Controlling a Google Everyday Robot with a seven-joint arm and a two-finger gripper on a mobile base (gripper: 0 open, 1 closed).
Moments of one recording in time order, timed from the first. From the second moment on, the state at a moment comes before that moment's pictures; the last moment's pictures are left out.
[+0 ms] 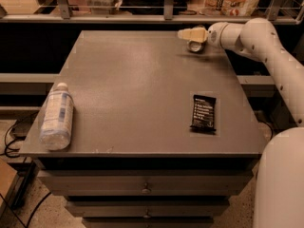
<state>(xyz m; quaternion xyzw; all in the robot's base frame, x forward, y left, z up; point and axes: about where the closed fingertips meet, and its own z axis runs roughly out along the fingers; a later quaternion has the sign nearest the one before) 0.881 -0.175 0.886 -0.16 0.78 0.21 0.57</state>
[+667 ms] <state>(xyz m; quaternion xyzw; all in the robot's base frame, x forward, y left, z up) 0.897 -0.173 0.862 -0.14 0.79 0.21 0.56</state>
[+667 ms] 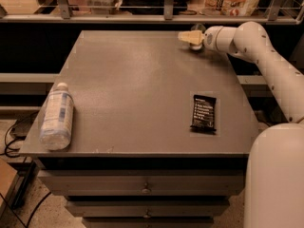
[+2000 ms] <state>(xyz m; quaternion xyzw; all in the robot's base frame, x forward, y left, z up) 0.845 -0.118 0.954 -0.30 0.75 0.17 0.57</state>
